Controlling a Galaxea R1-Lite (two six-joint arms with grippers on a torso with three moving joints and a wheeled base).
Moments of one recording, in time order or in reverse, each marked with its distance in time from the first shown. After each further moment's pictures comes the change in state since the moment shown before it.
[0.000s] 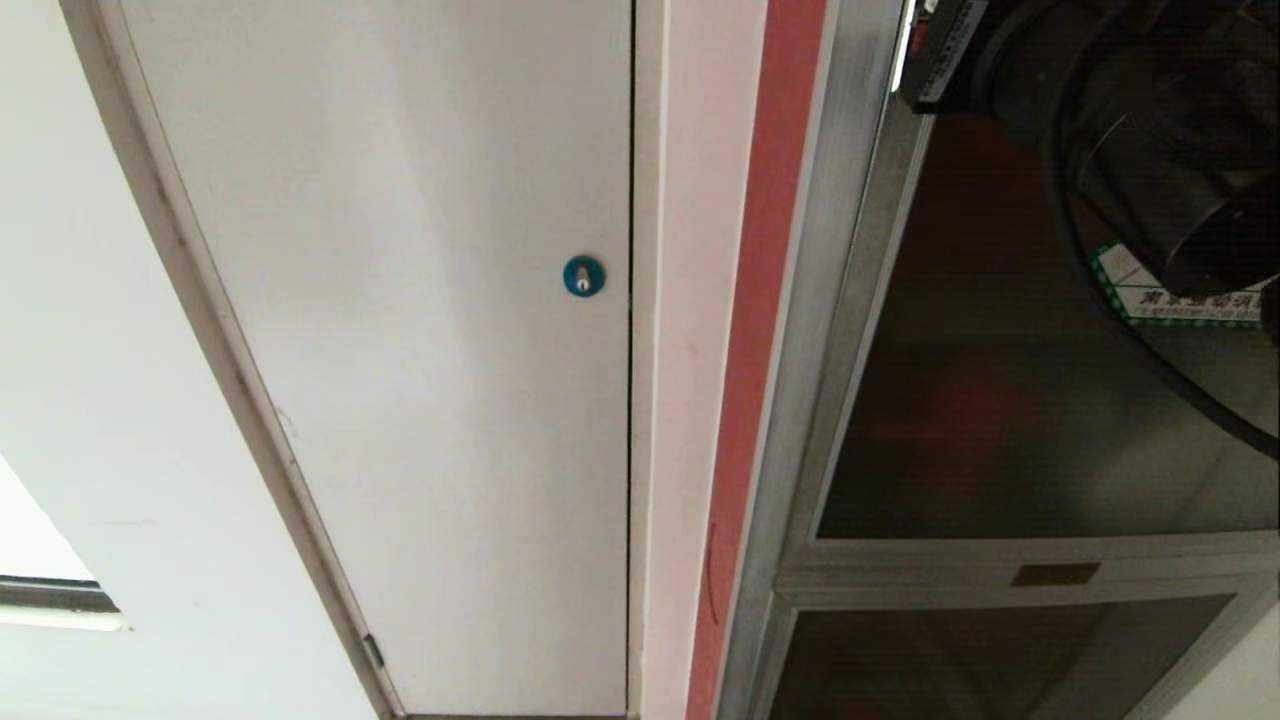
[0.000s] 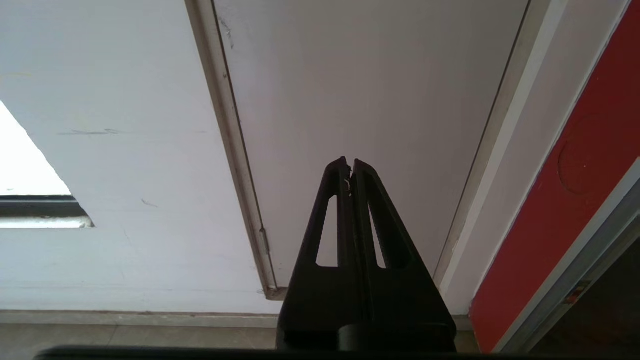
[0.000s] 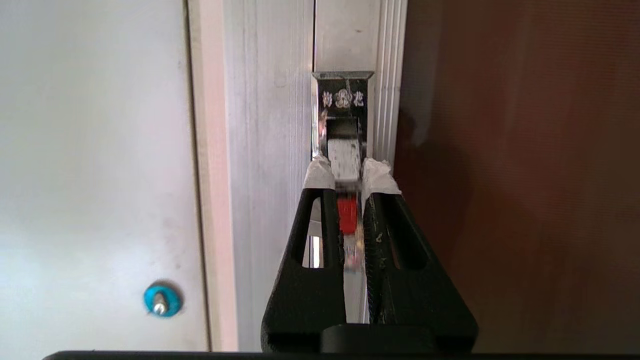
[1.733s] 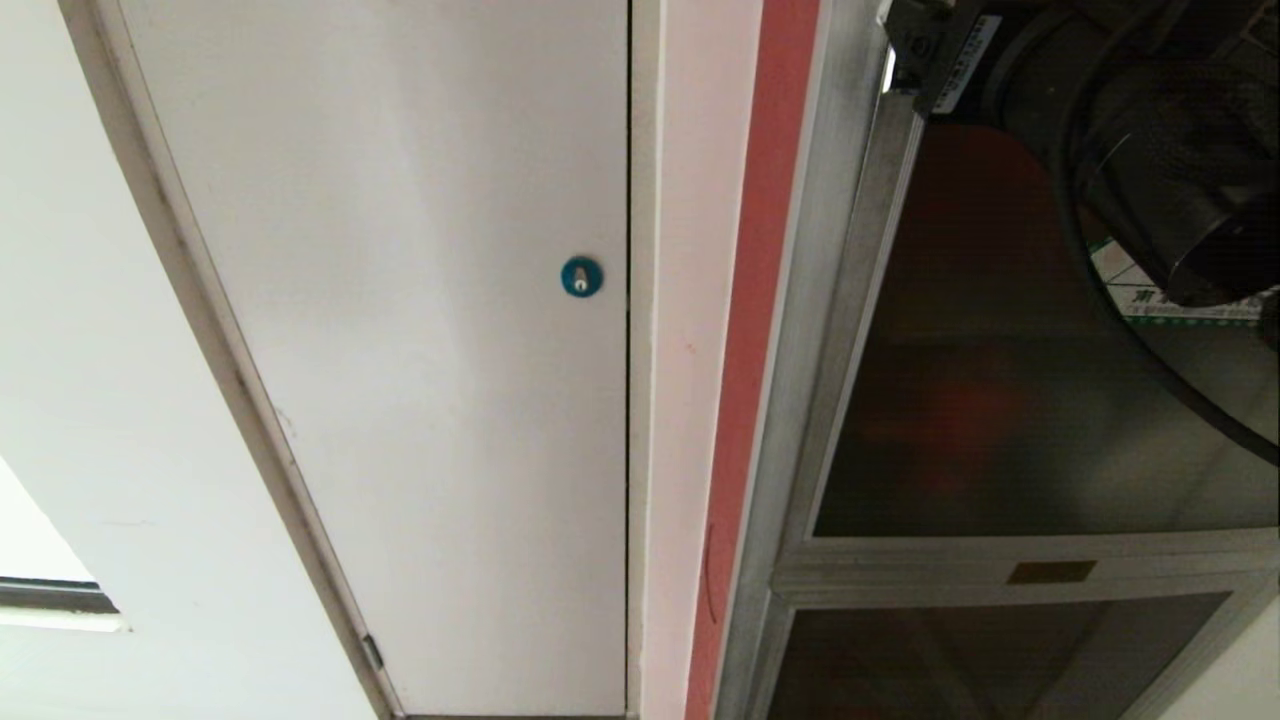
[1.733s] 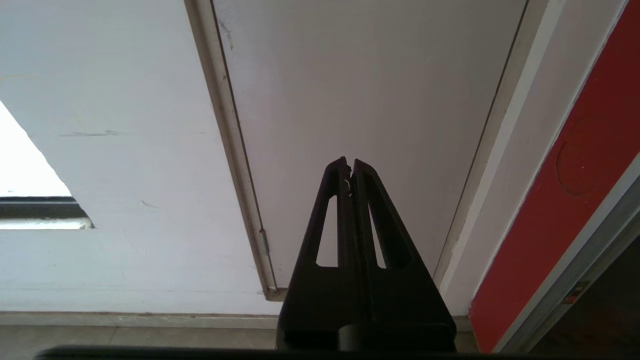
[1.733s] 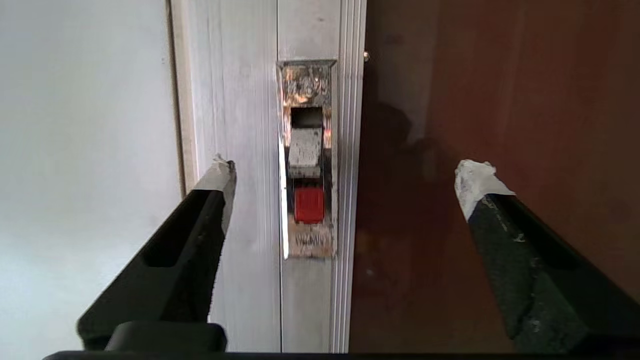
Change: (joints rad) left arm 0.000 0.000 0.000 -0.001 0.000 0.000; right arm -0.022 0.013 0.018 -0.024 0.044 0.007
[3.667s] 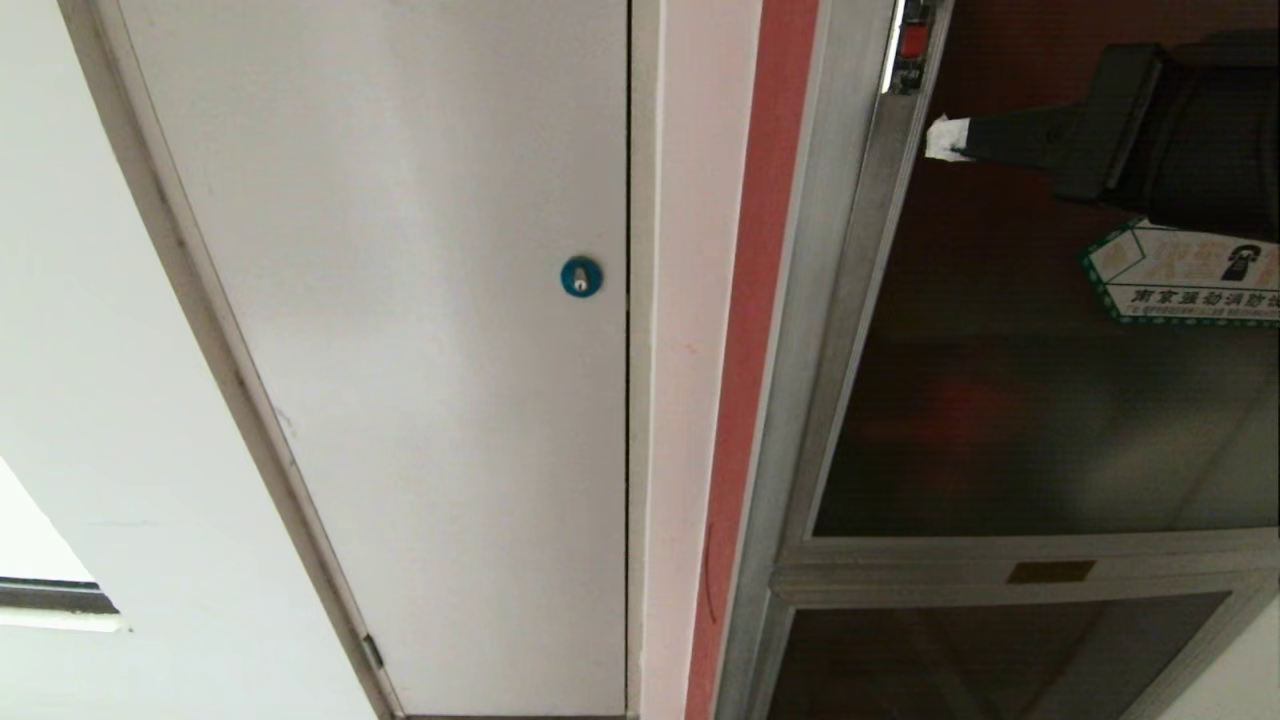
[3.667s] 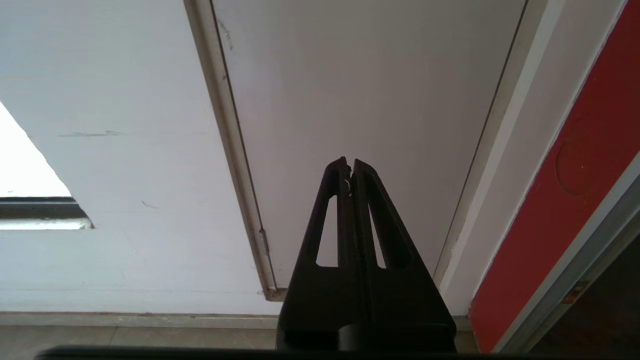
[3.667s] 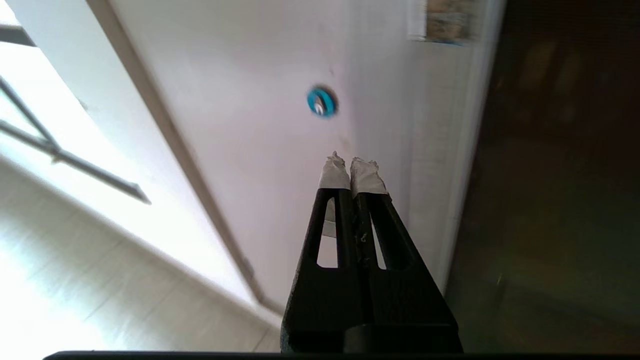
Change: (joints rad) left arm 0.000 0.000 0.000 0.000 0.000 0.000; right arm -0.076 -0.222 -0.084 0.844 0.493 0.441
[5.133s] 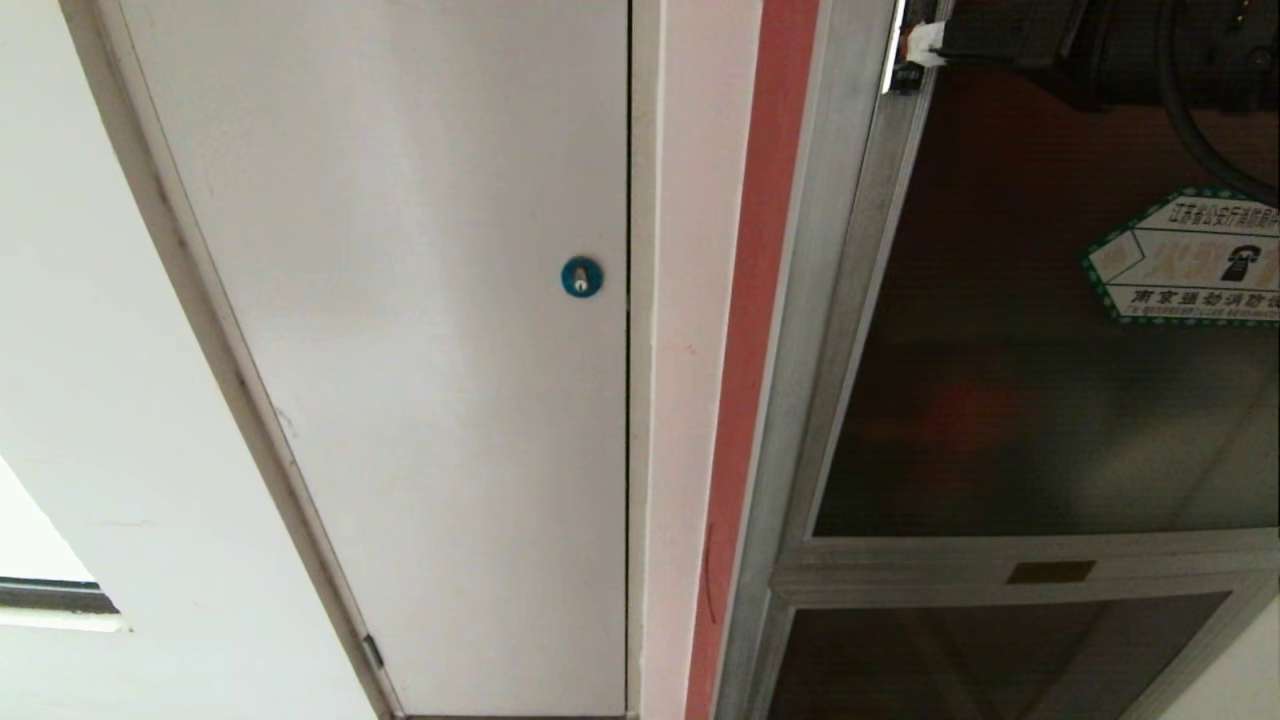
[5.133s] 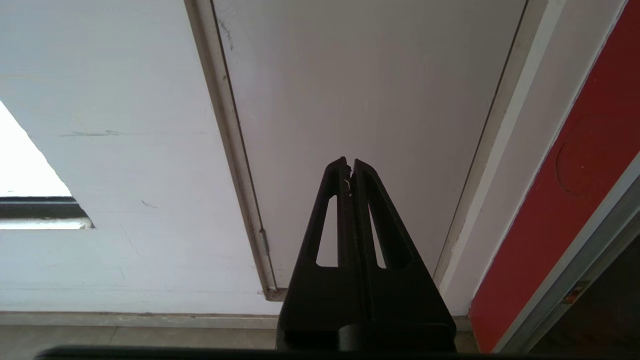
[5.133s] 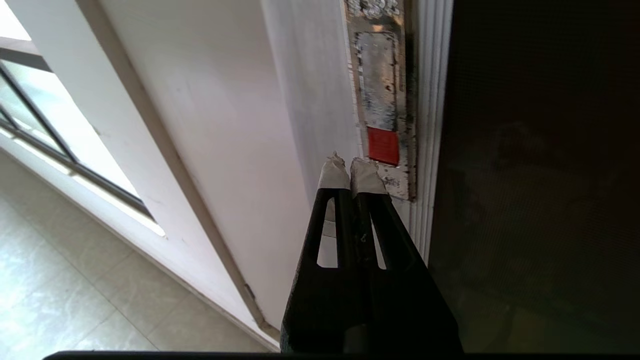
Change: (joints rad) left arm 0.000 0.000 0.000 0.000 0.000 0.000; right arm -0.192 0.225 -0.433 0.186 0.254 0.008
